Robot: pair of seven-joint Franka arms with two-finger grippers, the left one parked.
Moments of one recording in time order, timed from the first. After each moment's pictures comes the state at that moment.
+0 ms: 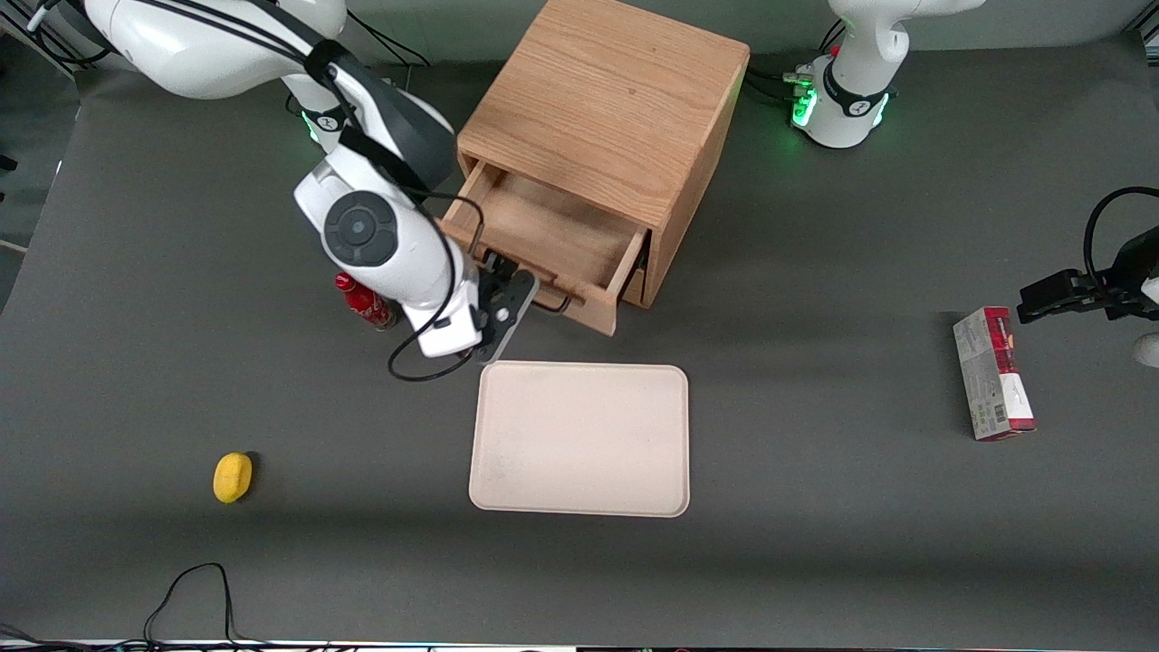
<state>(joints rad) -0.14 0.56 0.84 -1.54 -0.27 1.92 -0.31</state>
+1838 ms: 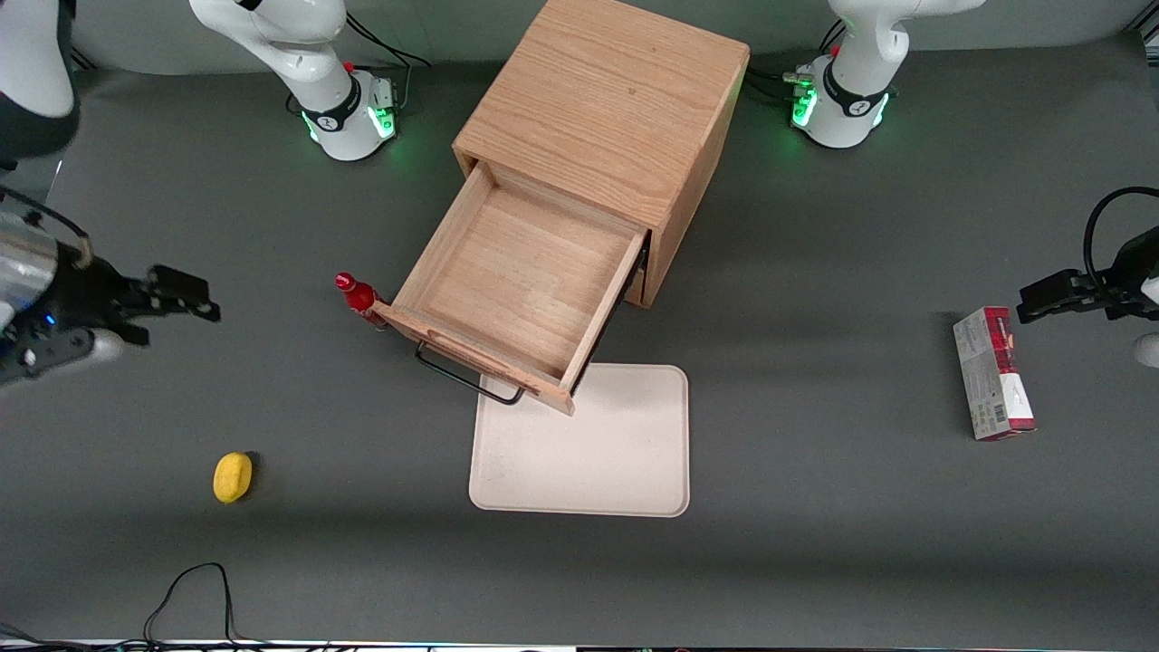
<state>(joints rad) -0.18 0.14 0.23 -1.42 0.05 1.50 -0.10</state>
